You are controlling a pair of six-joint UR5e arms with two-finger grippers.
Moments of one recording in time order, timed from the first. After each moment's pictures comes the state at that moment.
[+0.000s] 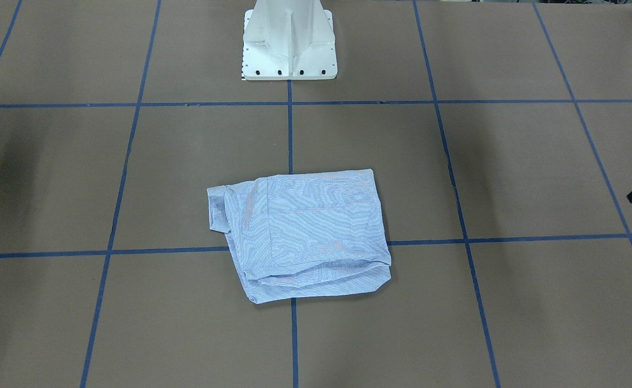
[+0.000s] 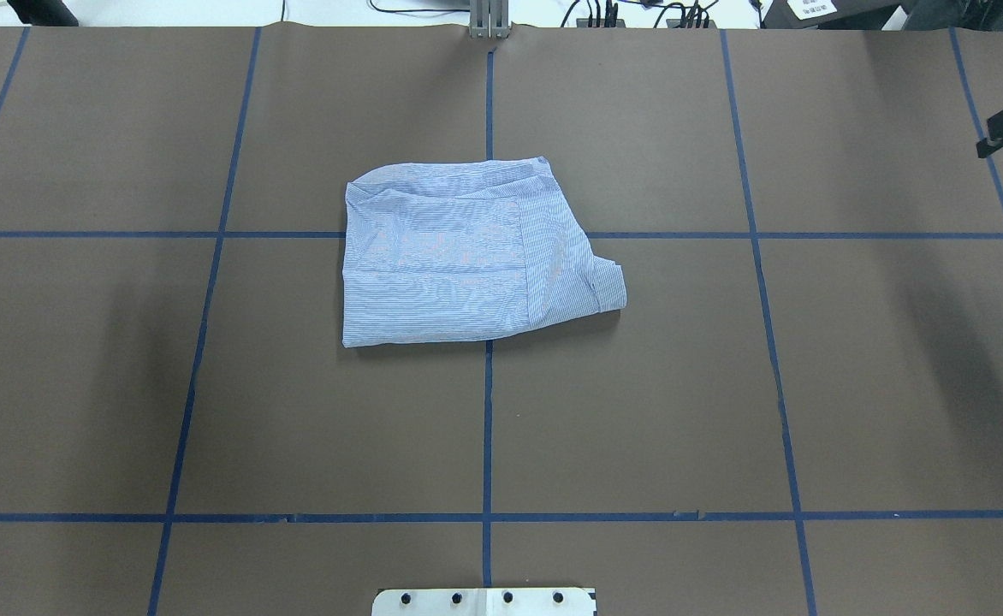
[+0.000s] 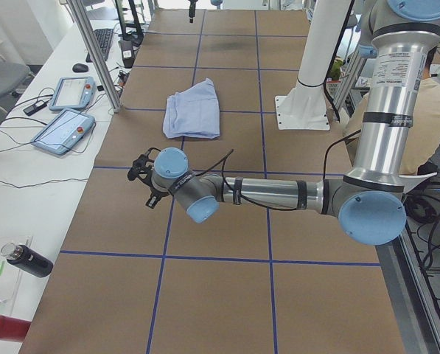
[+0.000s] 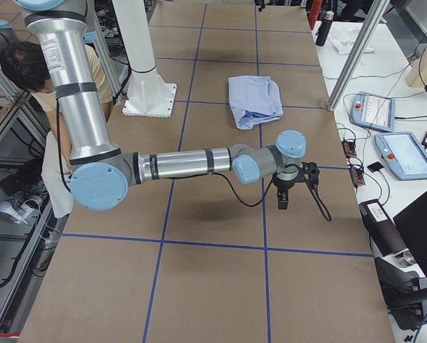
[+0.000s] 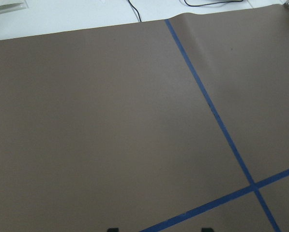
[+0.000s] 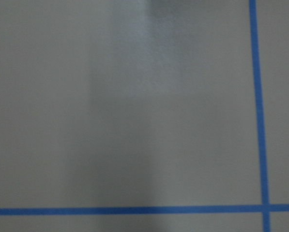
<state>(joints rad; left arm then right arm) -1.43 -1.68 -1.46 -2.31 -2.41 -0.24 1.39 -1.36 1.48 -1.36 2.32 0.39</state>
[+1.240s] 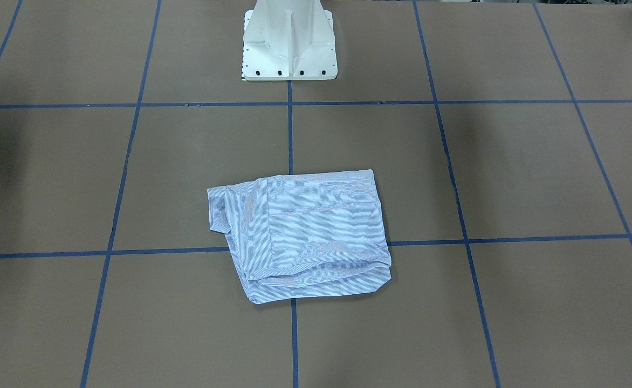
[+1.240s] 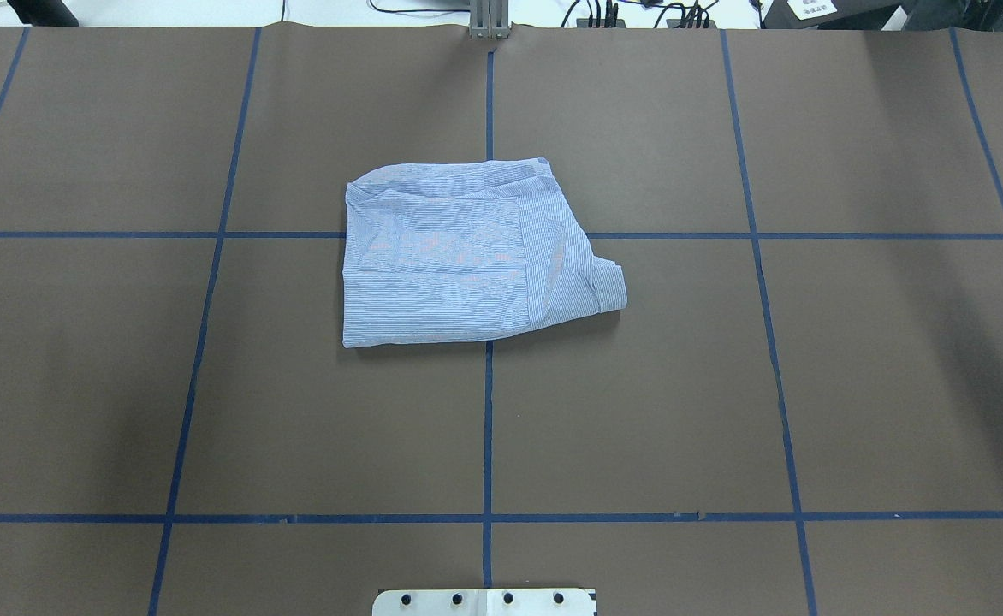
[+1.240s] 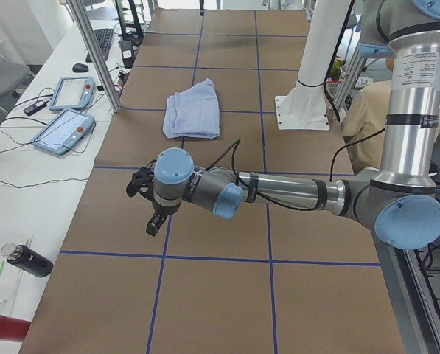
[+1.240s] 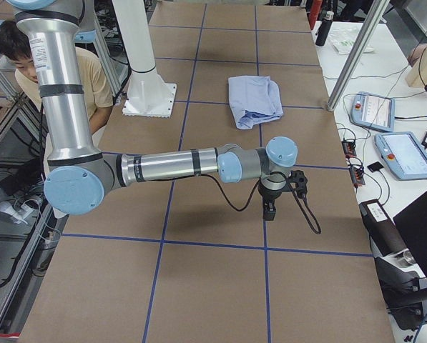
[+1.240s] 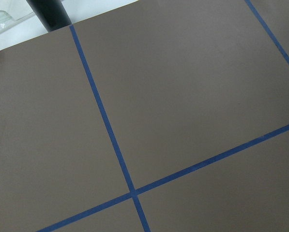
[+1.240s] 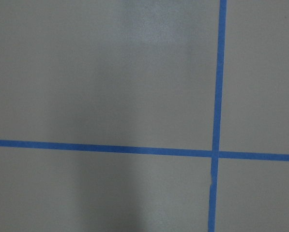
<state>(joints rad) -1.58 -1.60 -1.64 -1.90 -2.40 0.08 1.43 -1.44 1.57 -1.53 2.34 0.18</state>
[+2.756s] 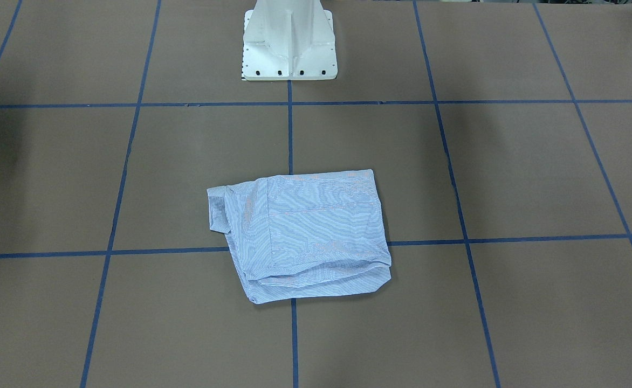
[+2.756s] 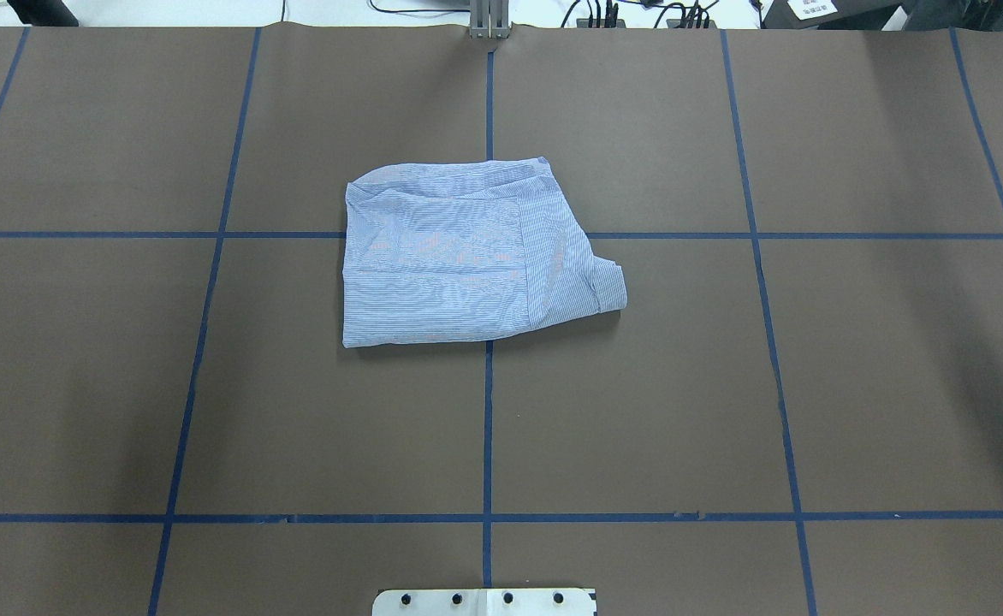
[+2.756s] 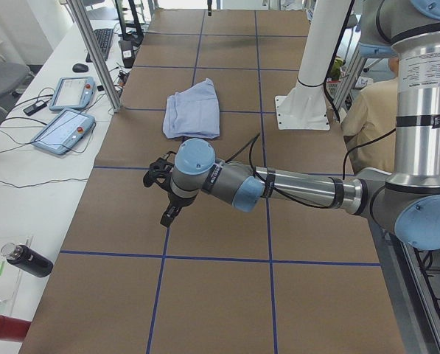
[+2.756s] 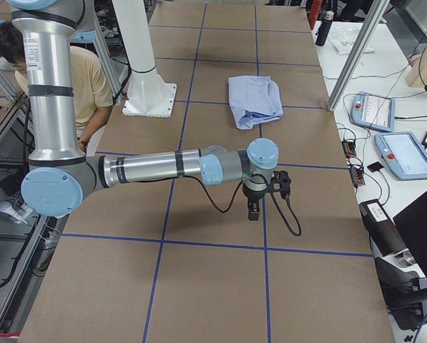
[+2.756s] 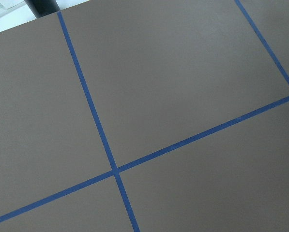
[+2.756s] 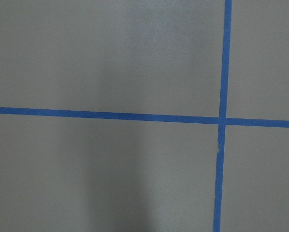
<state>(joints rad) -1.57 -1.51 -1.77 -1.90 -2.41 0.07 1.42 -1.54 1.68 -1.52 2.36 0.20</state>
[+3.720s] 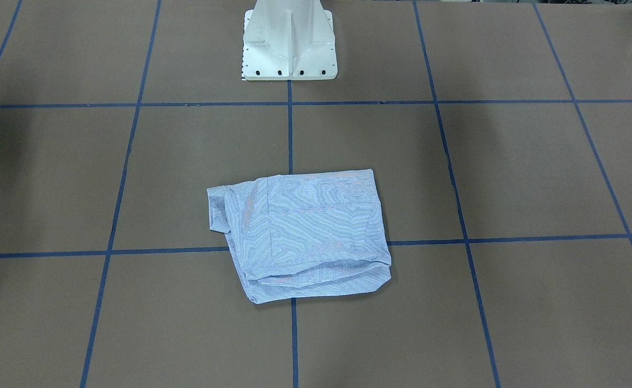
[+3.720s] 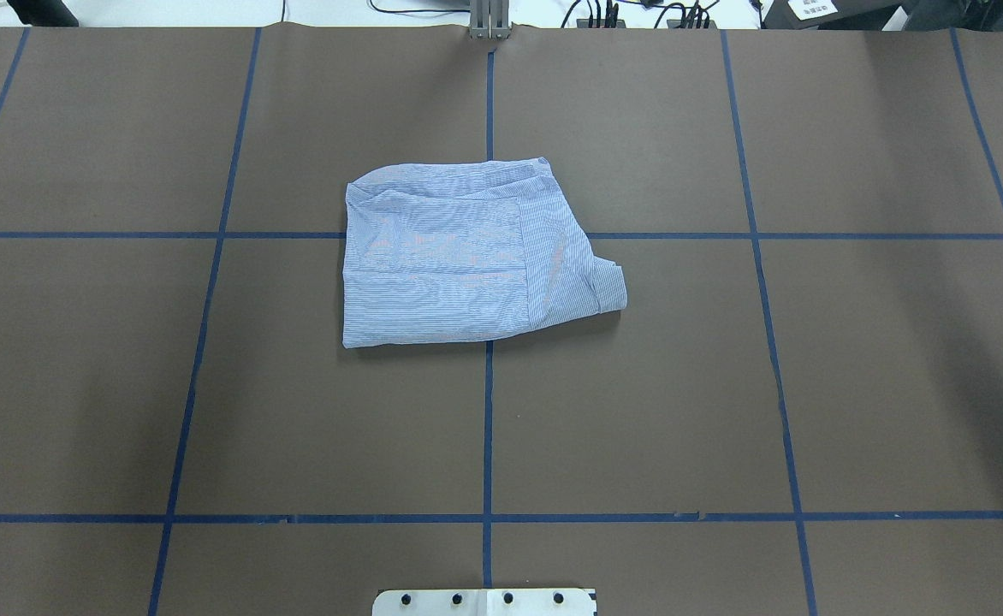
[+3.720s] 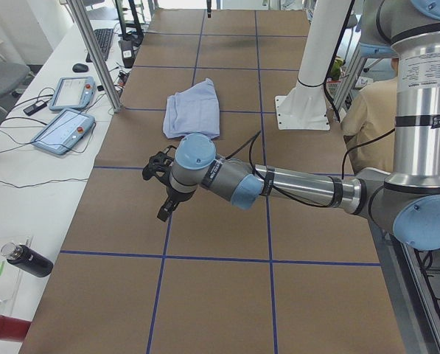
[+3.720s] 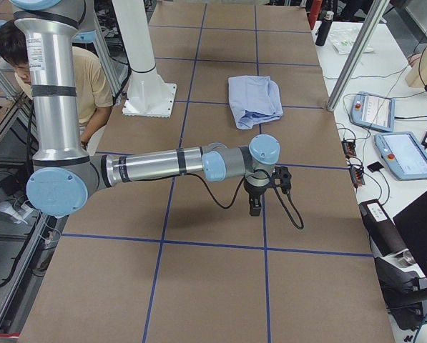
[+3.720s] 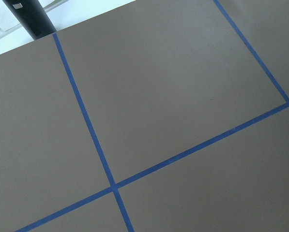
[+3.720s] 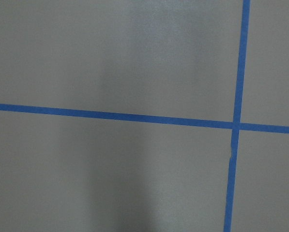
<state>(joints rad) -1.57 -1.51 -1.78 -1.94 -2.41 0.07 1.40 -1.53 1.68 -1.52 2.36 0.20</state>
